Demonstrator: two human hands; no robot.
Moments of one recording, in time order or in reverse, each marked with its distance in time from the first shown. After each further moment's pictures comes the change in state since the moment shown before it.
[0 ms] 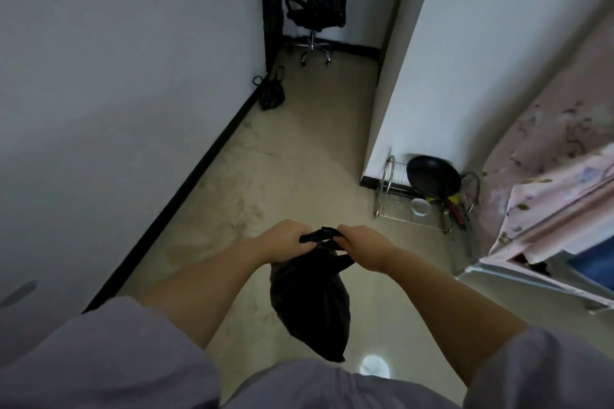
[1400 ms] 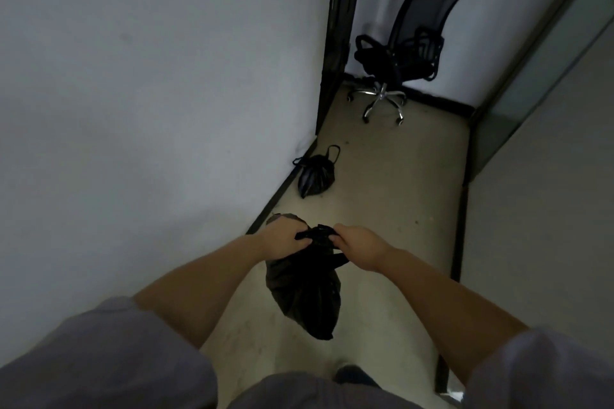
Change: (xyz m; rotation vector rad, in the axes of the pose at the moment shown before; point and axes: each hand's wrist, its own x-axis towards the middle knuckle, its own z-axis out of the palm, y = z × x) left_hand 0.658 -0.436 -0.526 -0.068 0.083 -0.171; right_hand 0.912 0.029 -0.377 0.003 -0.114 -0.171
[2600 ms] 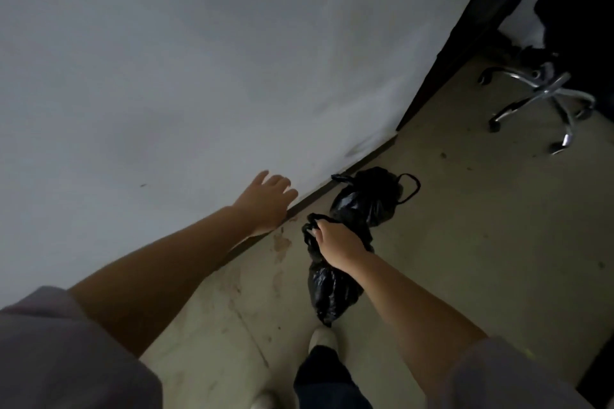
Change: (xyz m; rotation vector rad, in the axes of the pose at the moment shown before) left_hand 0.449 -0.295 -0.044 0.542 0.083 -0.434; right_hand 0.576 0.185 0.013 -0.084 -0.278 -0.179
